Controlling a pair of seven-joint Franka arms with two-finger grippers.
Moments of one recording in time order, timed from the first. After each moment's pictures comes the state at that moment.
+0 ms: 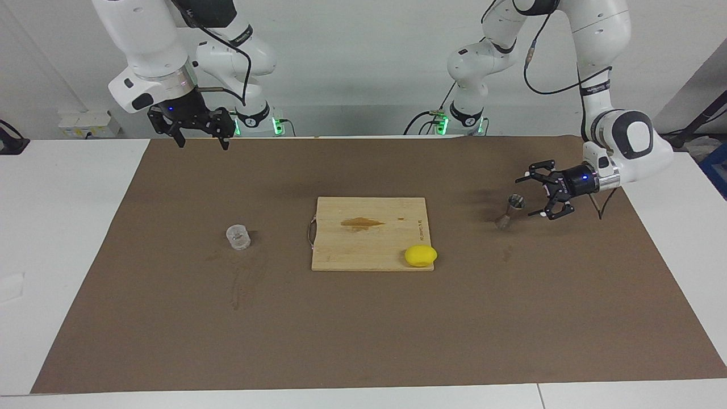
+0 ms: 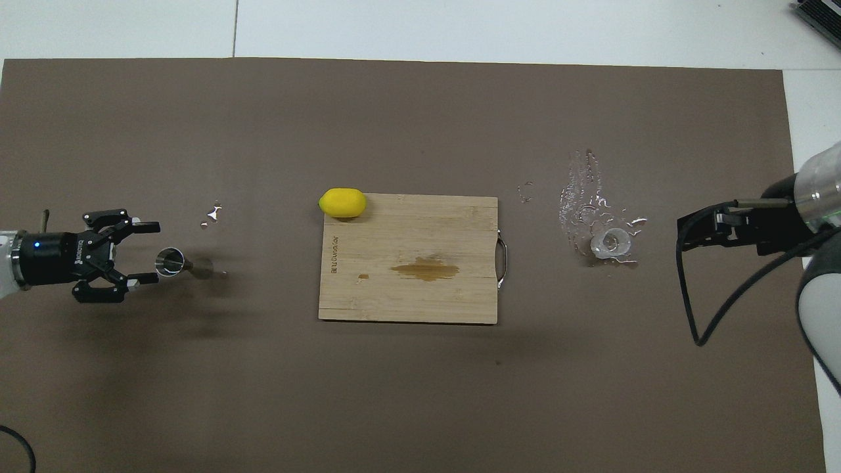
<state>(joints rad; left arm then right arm) 0.35 0.22 0.06 -2.10 -1.11 1.54 2.02 -0.05 -0.05 0.15 -1.62 -0.01 1.49 0.18</state>
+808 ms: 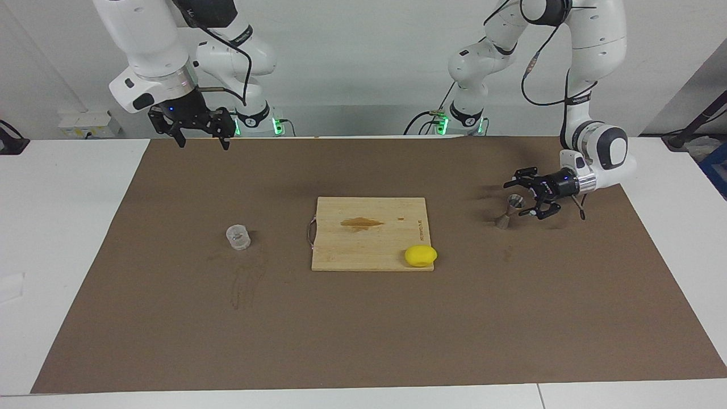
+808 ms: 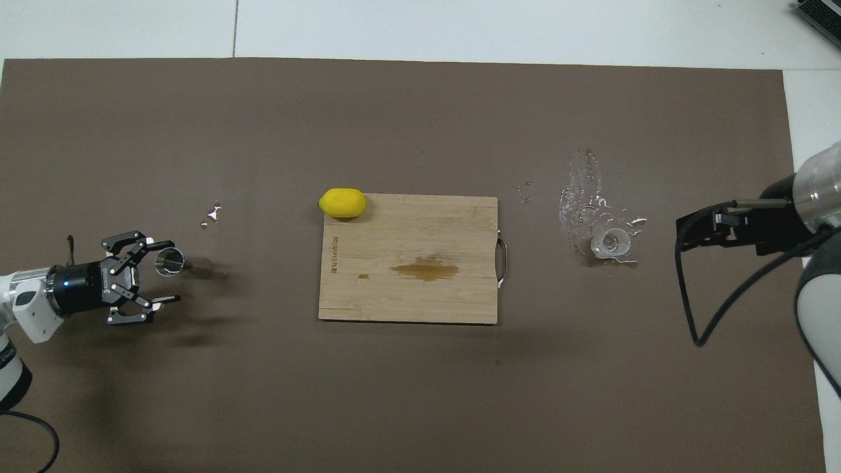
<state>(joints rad) 0.39 0.30 0.06 -2.22 -1.25 1.51 2.46 -0.05 -0.05 0.15 -1.62 -0.01 1.49 0.18</state>
